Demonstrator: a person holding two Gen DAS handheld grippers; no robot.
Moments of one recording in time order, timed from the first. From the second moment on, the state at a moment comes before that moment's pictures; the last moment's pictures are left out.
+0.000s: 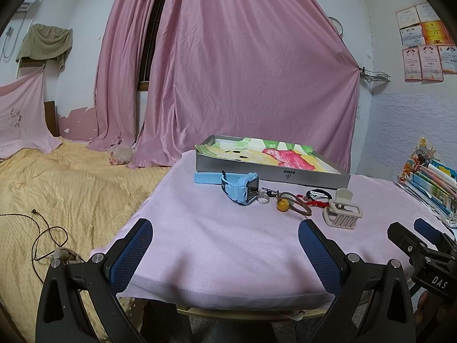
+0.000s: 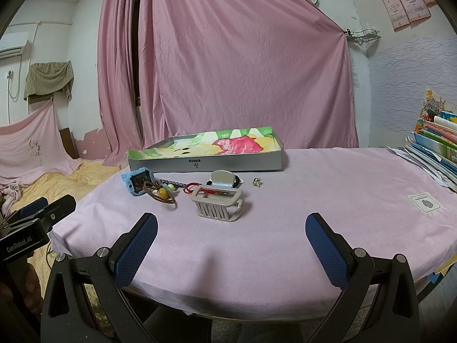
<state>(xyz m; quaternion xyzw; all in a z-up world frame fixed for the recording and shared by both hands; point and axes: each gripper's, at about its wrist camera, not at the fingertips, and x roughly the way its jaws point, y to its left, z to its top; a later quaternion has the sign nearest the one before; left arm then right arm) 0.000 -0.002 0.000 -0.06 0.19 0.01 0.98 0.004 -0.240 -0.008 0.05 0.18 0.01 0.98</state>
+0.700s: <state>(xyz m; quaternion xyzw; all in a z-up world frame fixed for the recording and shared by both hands) -0.001 0.000 -0.002 -0.06 0.19 0.01 0.98 0.005 -0.238 -0.008 0.05 0.18 0.02 0.98</state>
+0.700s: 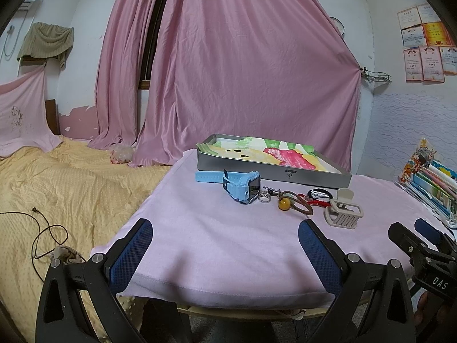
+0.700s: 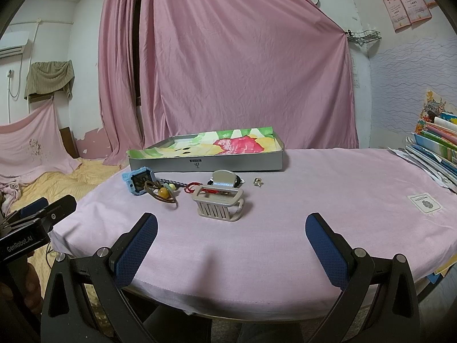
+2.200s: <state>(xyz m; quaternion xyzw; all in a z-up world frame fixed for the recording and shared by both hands) 0.019 0.013 -0.008 -0.06 0.20 0.01 0.98 0.019 -0.238 0.000 0.02 0.15 0.01 0.99</state>
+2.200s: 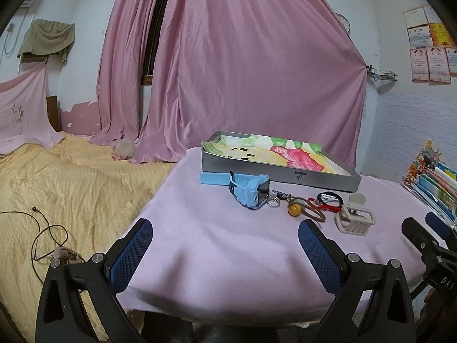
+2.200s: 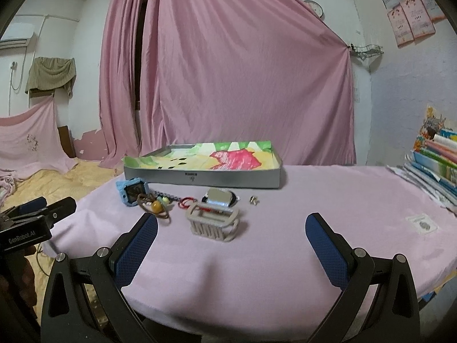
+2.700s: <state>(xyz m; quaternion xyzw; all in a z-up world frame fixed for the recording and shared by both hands) 0.092 0.016 0.008 -0.06 0.27 -0.01 0.96 0.079 -0.245 0.004 0.03 0.21 0.02 0.98</state>
